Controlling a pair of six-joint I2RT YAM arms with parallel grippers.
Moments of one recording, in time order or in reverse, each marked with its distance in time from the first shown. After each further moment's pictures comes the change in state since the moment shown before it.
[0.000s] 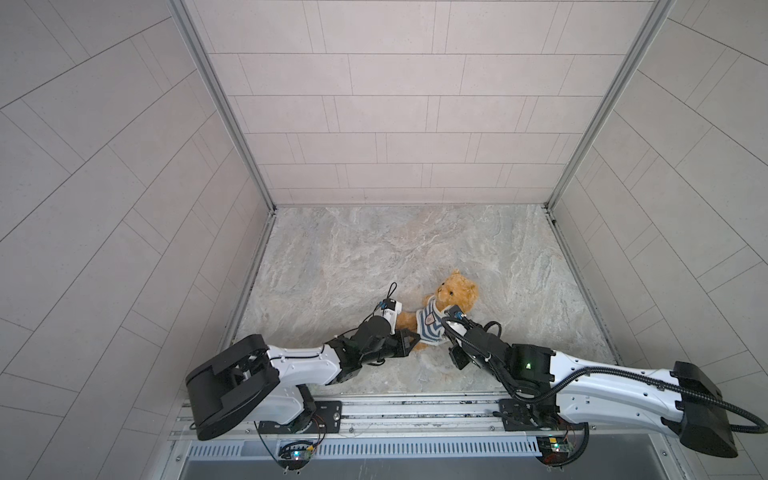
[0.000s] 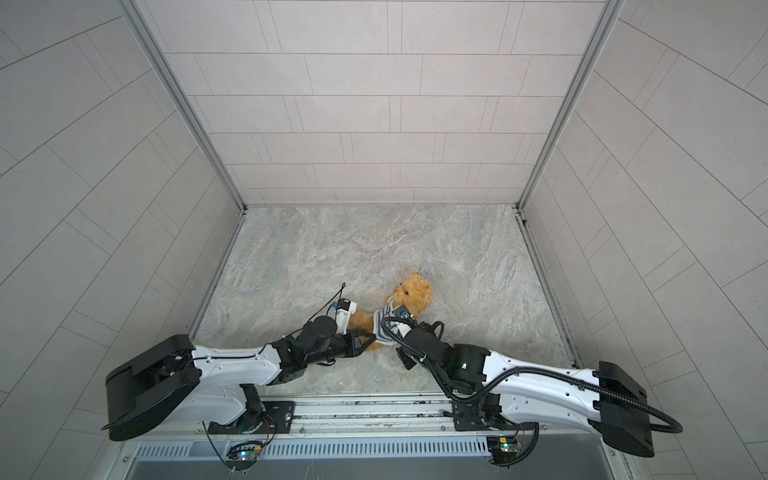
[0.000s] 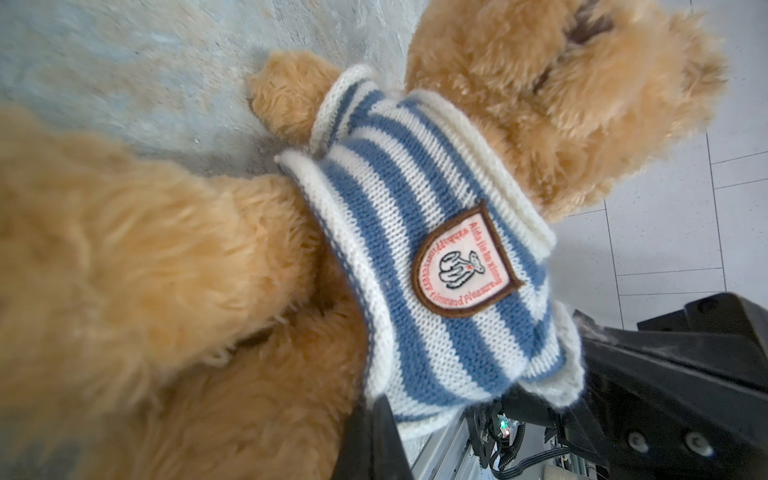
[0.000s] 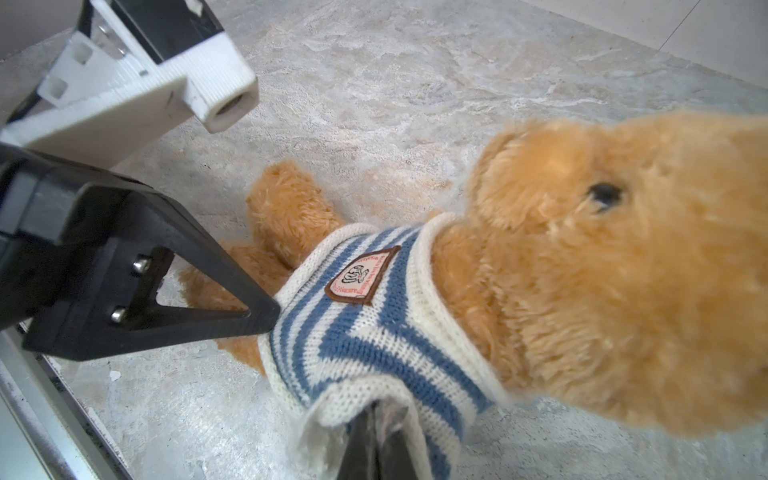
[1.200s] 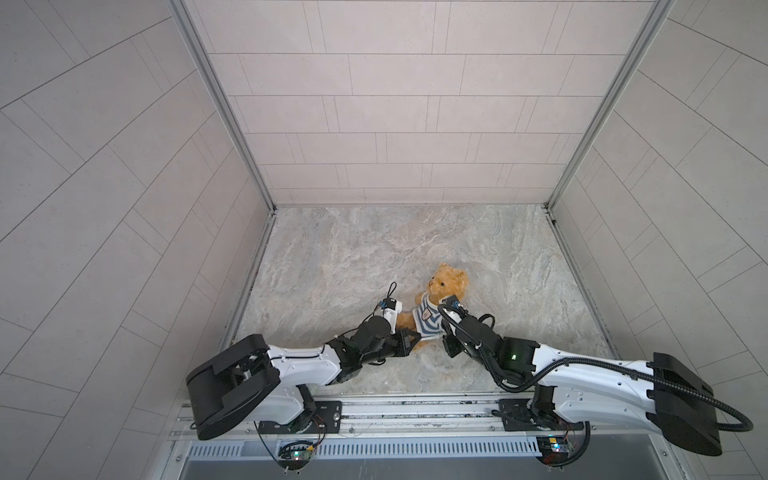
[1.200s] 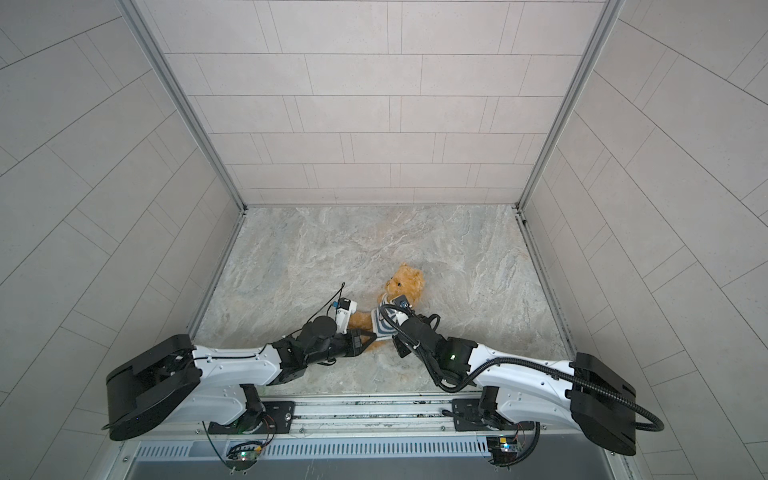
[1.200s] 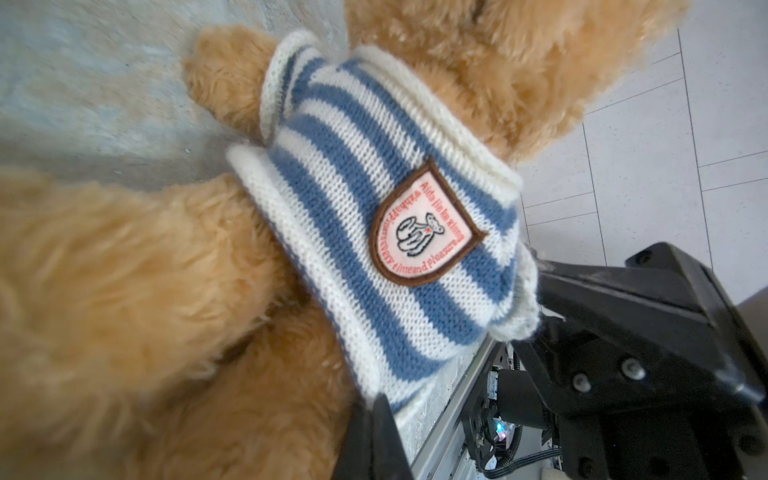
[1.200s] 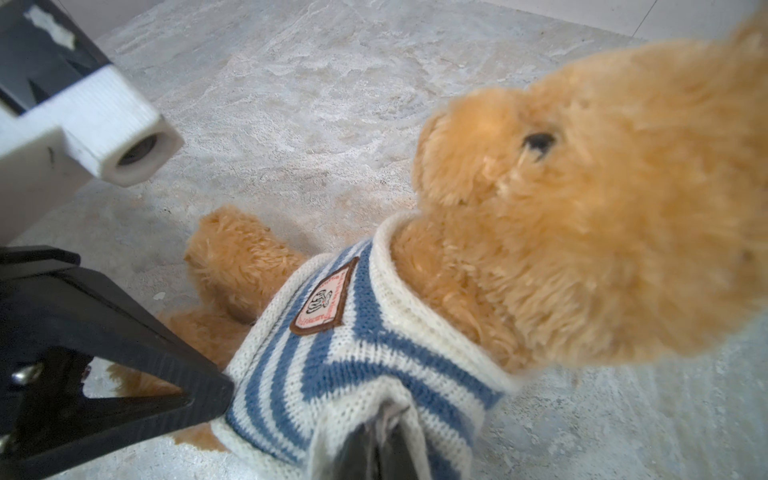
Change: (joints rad) left arm -0.002 0.002 0.000 0.021 -0.004 0.001; right arm -0.100 0.132 -0.019 0.192 -0.025 0.018
